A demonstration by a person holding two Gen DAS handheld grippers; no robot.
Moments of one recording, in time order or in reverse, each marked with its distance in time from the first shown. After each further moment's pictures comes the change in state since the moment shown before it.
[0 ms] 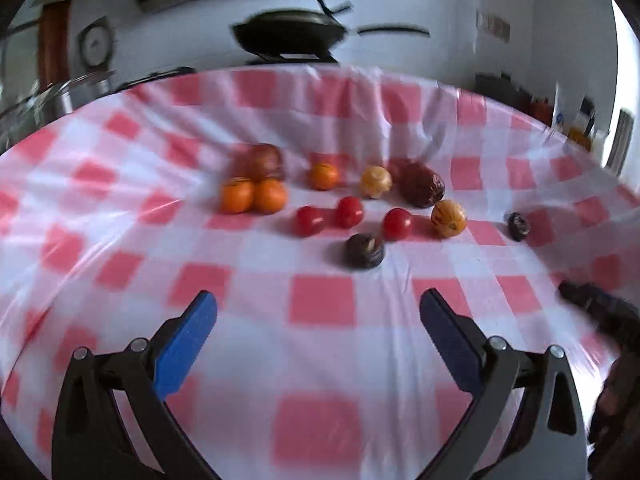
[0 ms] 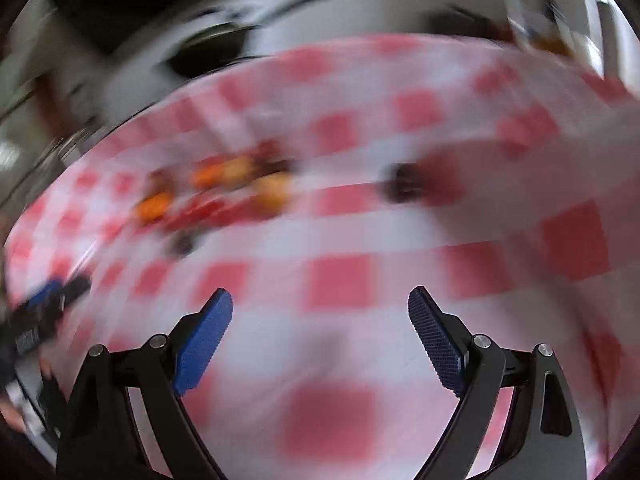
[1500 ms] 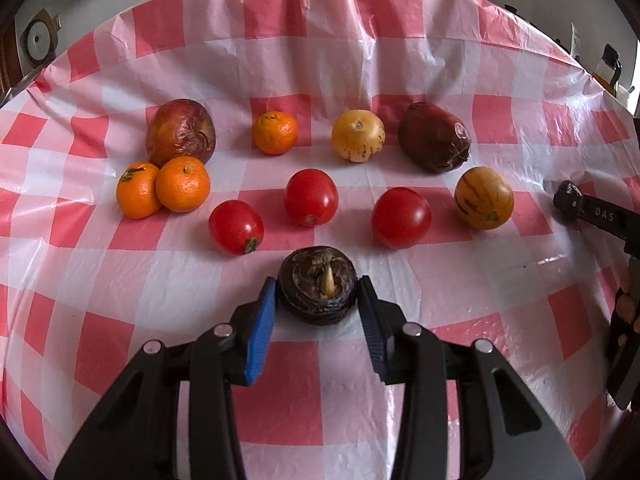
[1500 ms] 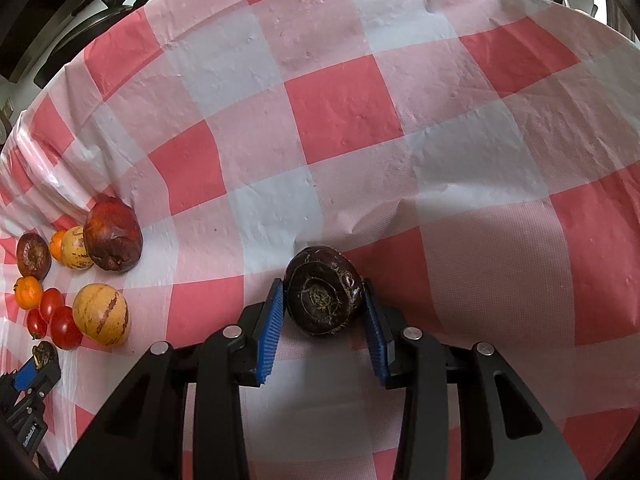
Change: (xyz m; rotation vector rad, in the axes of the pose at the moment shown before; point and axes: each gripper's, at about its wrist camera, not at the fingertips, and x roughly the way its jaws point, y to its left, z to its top) left arm 0.106 -0.015 0.026 0.080 0.208 -0.038; right arm 0.100 -0.021 0.072 -0.002 0.092 -0.166
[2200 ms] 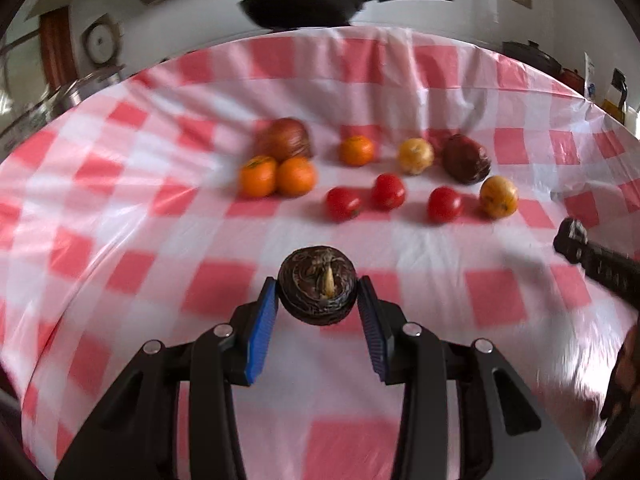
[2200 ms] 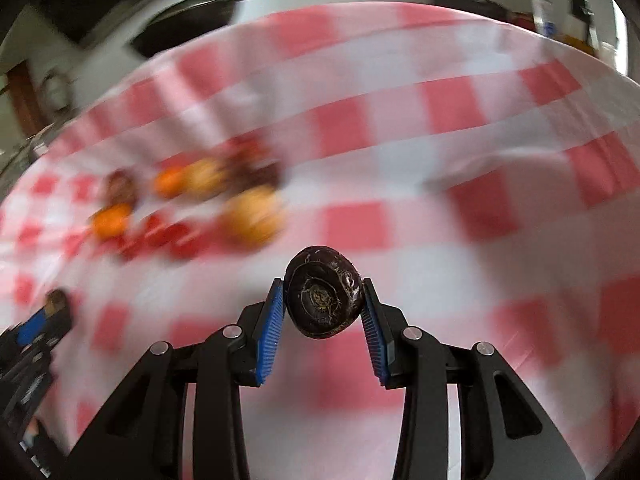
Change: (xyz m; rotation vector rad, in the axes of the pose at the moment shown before) left arm -0.088 0.037 -0.056 -0.084 -0.118 0.147; right arm -0.092 0.085 -0.094 -0.141 -0.024 0.207
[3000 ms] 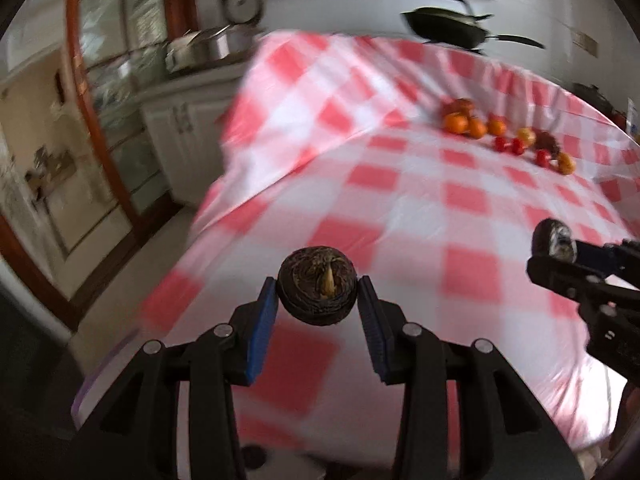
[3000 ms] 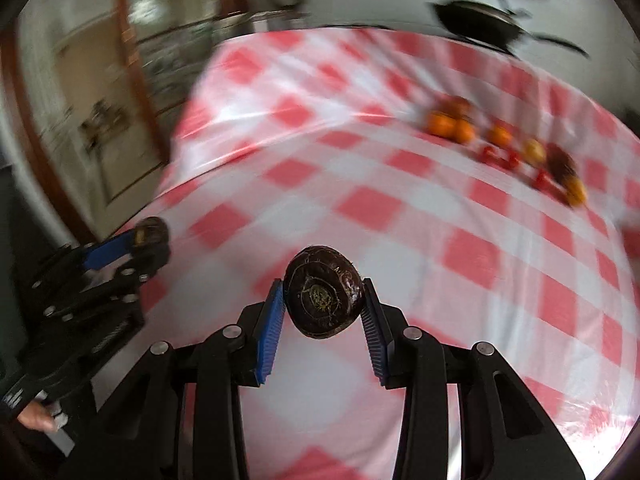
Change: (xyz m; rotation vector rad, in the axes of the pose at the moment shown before) left arm -0.174 0.214 -0.194 -0.227 0.005 0.212; right arm -0.133 0.286 -0.176 -0.580 0.056 0.352
